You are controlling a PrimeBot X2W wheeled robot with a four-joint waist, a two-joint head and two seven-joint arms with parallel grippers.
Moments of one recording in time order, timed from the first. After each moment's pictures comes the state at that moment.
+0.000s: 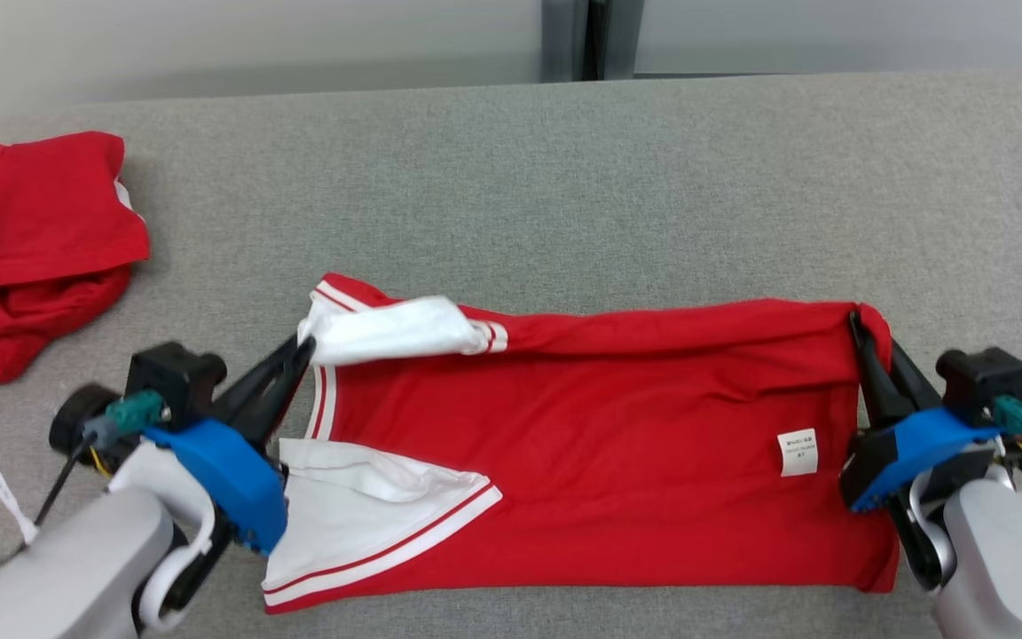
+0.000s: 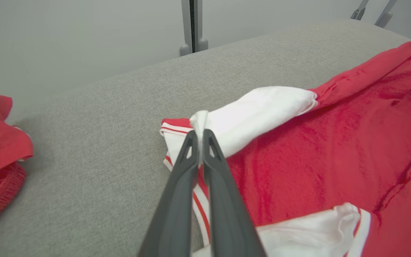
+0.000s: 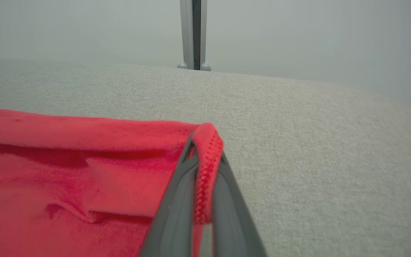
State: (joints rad) left arm -0.74 0.64 -1.05 0.33 -0.89 0.09 -0.16; right arm -0.45 -0.28 0.14 0.59 0.19 0.13 -0.22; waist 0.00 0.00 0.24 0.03
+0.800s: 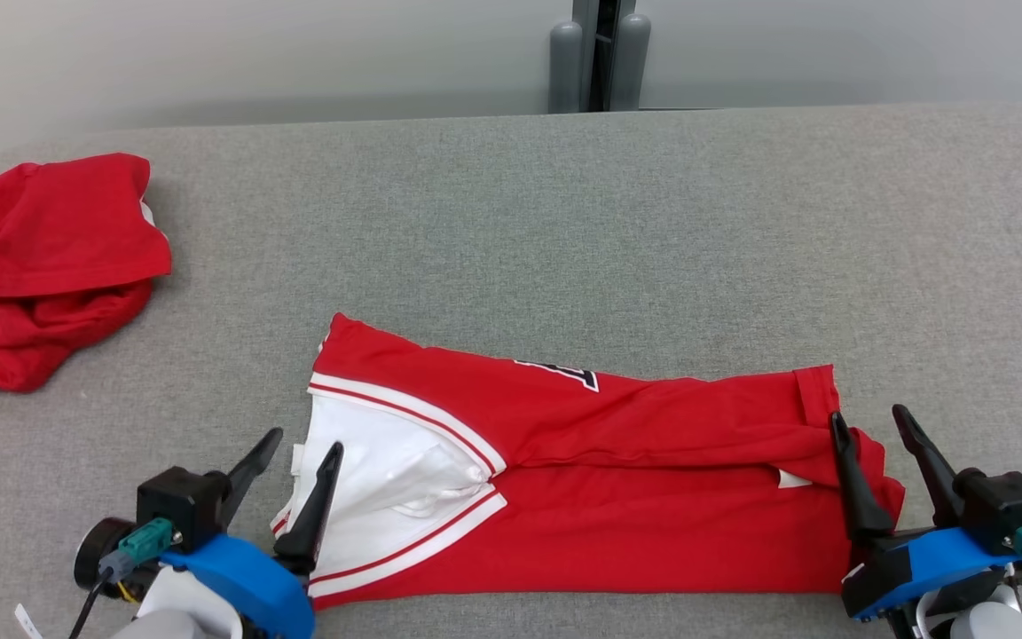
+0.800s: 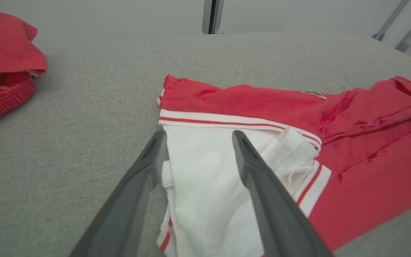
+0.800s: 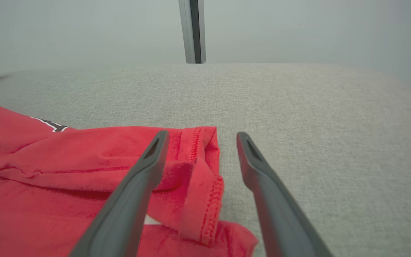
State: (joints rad) left arm -0.45 0.63 -0.98 0.20 -0.93 0.24 -0.26; right arm -0.13 -0.21 0.04 0.34 0.18 0.13 -0.23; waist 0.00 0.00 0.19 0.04
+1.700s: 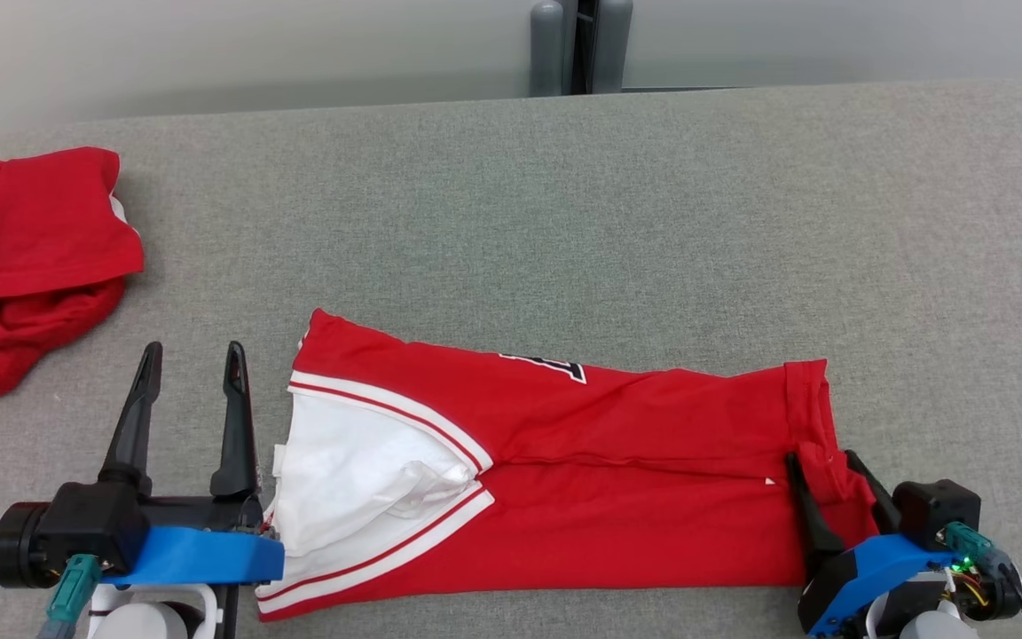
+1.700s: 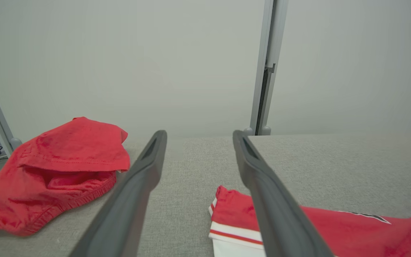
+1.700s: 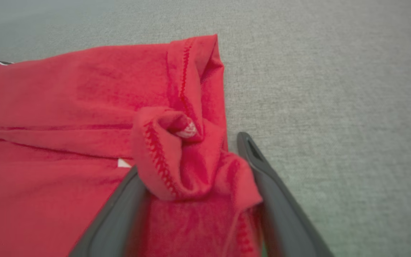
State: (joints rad) left arm -0.18 0.18 -0.15 0.08 -0.24 0.10 -0.26; right arm -0.20 -0.14 0.06 0.56 0.18 0.13 -0.17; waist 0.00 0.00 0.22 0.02
